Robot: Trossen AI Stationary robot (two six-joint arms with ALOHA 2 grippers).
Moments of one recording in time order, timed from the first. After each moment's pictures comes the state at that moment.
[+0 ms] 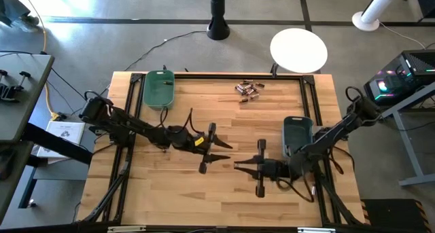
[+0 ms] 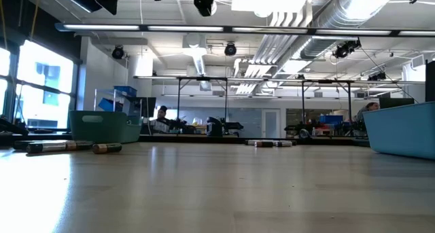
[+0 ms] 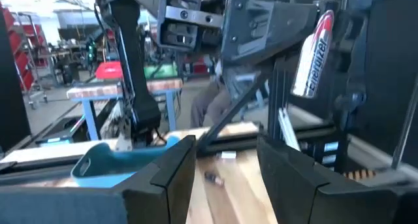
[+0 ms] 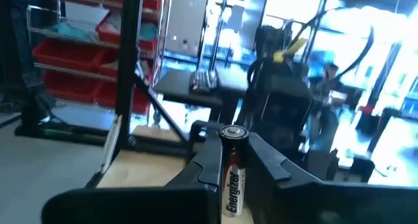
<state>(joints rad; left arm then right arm) -0.23 1.64 0.83 0.87 -0.03 0.04 0.63 1.44 0.89 0.65 0.66 -0.25</state>
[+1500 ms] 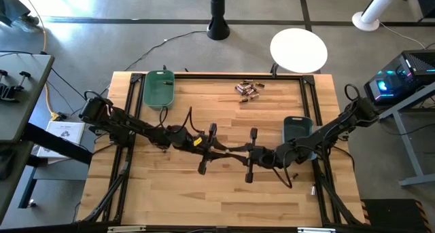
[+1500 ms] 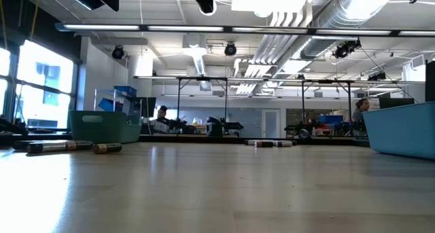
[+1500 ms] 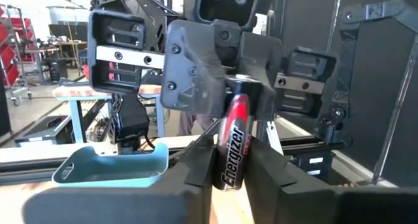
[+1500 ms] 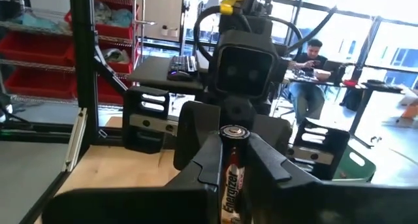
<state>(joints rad) -0.23 1.64 0.85 0.87 -0.01 -0.02 0.49 1.47 0.89 0.60 0.60 -0.14</state>
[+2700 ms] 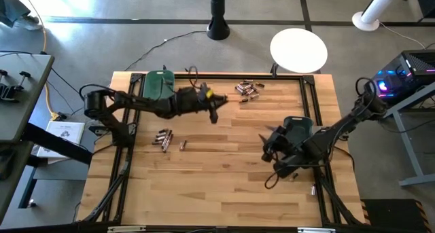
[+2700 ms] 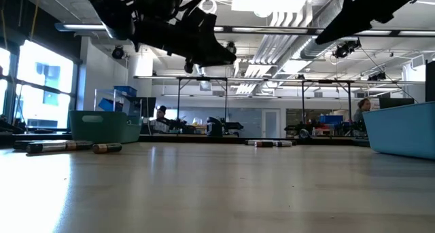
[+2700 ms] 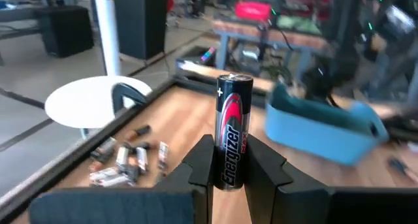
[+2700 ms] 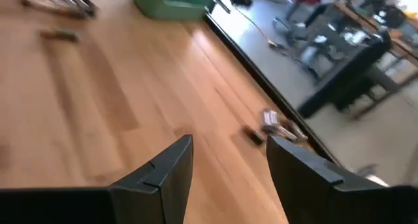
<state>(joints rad) 0.26 1.64 0.84 0.64 -0.06 -0.11 0.57 1.30 0.89 -0.78 1.10 0.70</state>
